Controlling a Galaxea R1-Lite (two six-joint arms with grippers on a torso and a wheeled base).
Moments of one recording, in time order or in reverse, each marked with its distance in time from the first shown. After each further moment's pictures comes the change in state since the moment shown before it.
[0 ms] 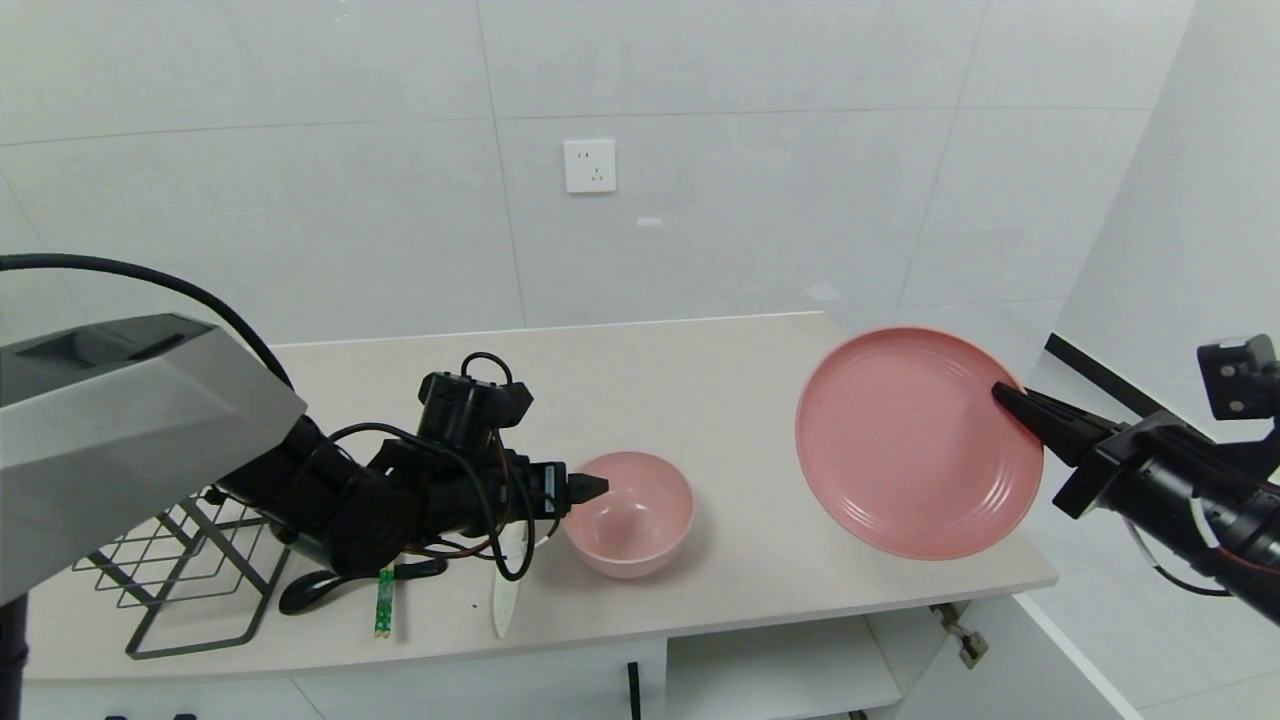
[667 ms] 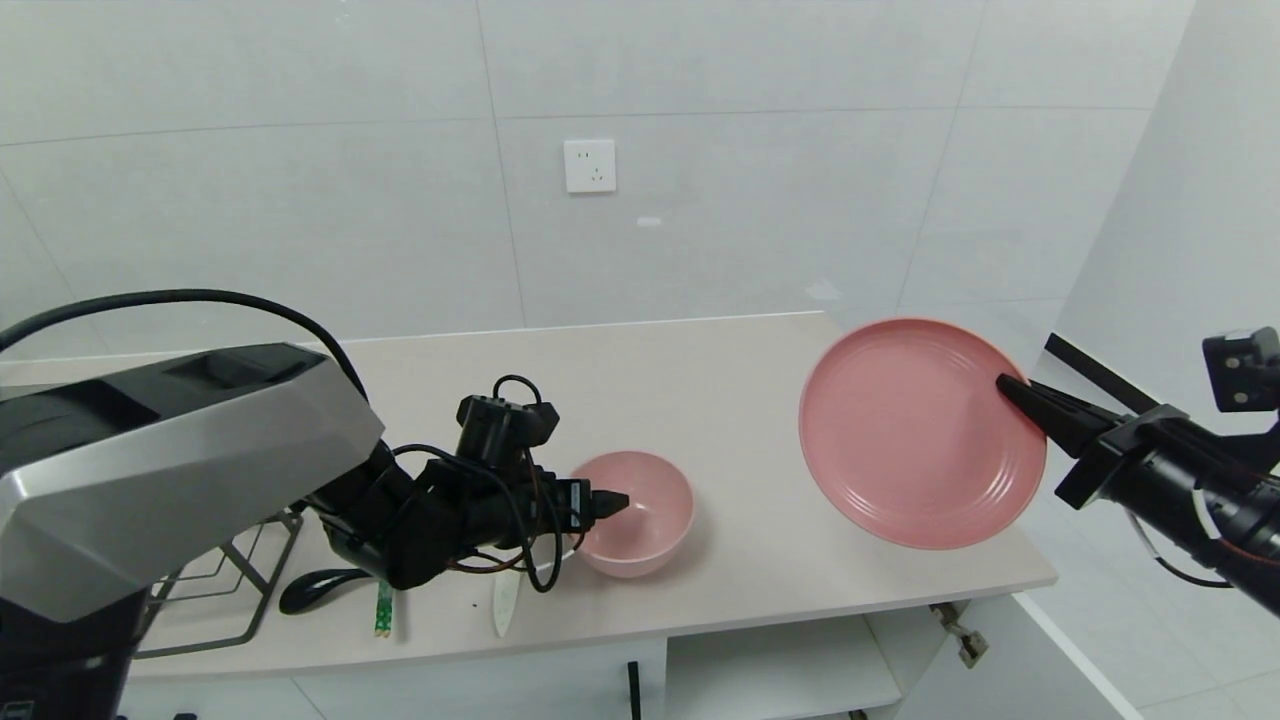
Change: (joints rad) left arm -0.028 0.140 -0.047 -0.093 -0.003 0.000; right arm -0.010 0.000 -0.016 0.000 -0.001 0.001
